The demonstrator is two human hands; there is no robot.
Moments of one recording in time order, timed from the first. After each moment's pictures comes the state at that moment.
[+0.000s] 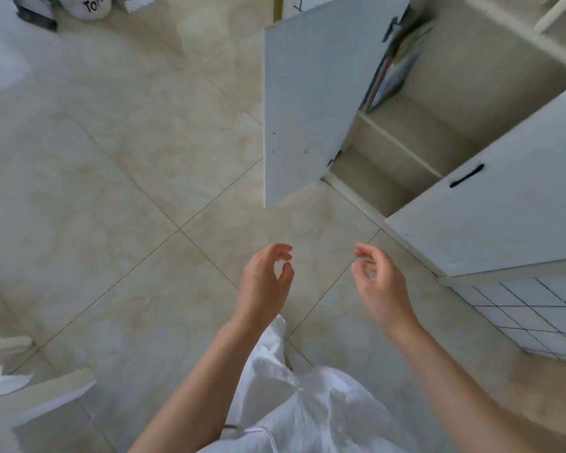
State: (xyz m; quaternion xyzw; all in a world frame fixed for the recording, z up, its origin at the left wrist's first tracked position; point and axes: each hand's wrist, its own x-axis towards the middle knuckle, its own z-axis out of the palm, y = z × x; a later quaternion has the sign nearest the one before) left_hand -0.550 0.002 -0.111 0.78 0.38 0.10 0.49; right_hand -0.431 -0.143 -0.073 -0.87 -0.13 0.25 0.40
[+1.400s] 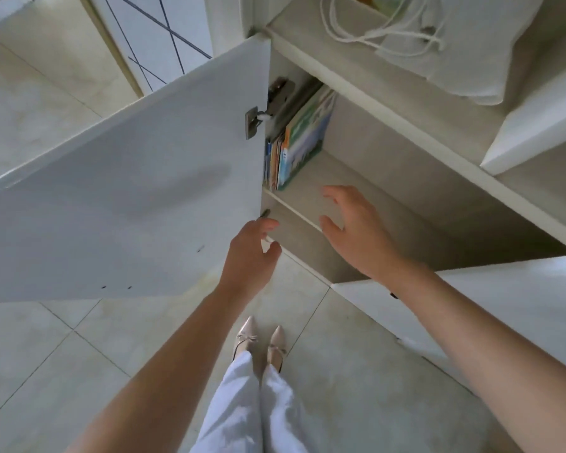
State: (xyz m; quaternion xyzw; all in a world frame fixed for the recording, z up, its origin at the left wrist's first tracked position) left_hand -0.011 0.090 -0.184 0.80 0.32 0.01 0.50; right_hand 0.110 -0.043 -0.124 -0.89 -0.32 0.19 0.25
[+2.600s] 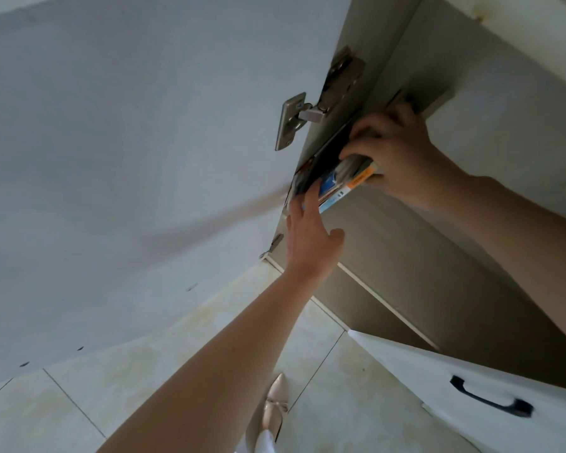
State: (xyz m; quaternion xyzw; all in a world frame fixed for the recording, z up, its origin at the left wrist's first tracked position) left_hand 0.142 0.116 -0.317 0.77 0.34 0.07 0.54; right_hand 0.296 0.060 -0.232 -0.81 -0.59 -0.03 0.01
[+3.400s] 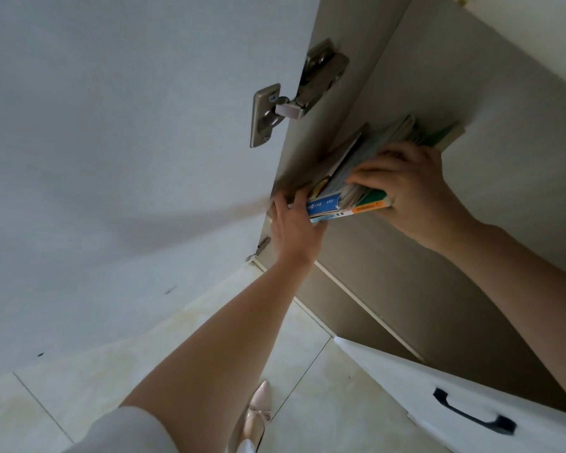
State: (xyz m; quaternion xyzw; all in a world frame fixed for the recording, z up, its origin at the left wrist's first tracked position) left_hand 0.183 0.118 -0.370 0.82 0.38 0.12 0.40; right_hand 0.295 0.012 -0.249 -0.80 -0.60 -0.05 0.07
